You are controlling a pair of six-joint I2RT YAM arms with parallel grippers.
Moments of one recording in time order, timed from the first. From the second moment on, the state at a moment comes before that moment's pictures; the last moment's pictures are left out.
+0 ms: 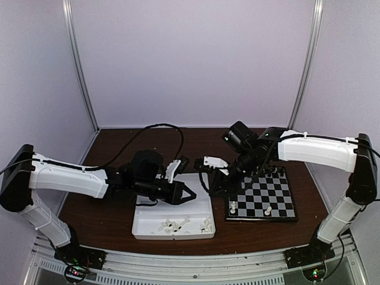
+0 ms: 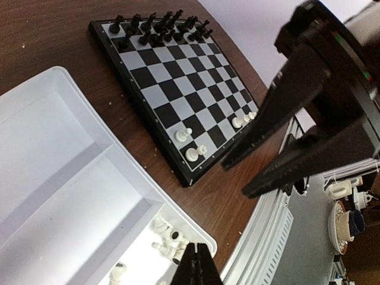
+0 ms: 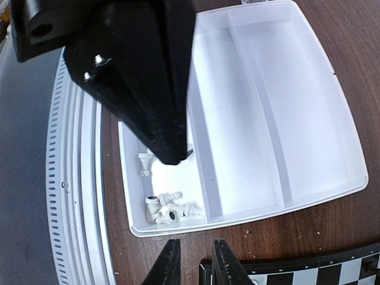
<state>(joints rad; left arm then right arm) -1.02 1.53 0.85 0.14 0.31 -0.63 0.82 1.63 1.31 -0.75 -0.52 -0.42</state>
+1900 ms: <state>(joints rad) -0.97 1.16 0.60 -0.16 -0.03 -0.66 1.10 1.88 1.34 -0.72 -0.20 -0.75</state>
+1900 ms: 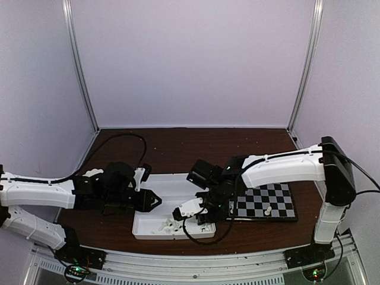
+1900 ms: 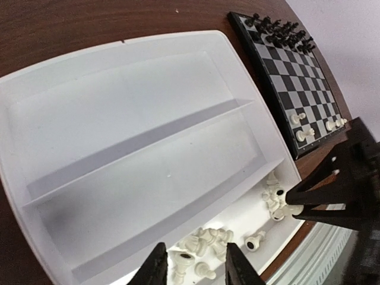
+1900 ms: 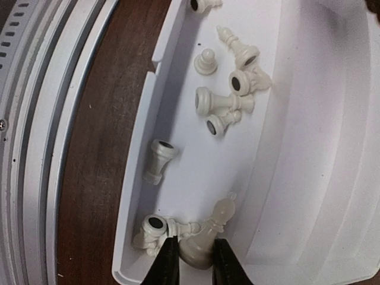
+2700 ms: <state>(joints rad) -0.97 1.48 0.64 0.37 0.41 -0.84 1.03 1.76 1.36 -0.71 -0.35 -0.62</state>
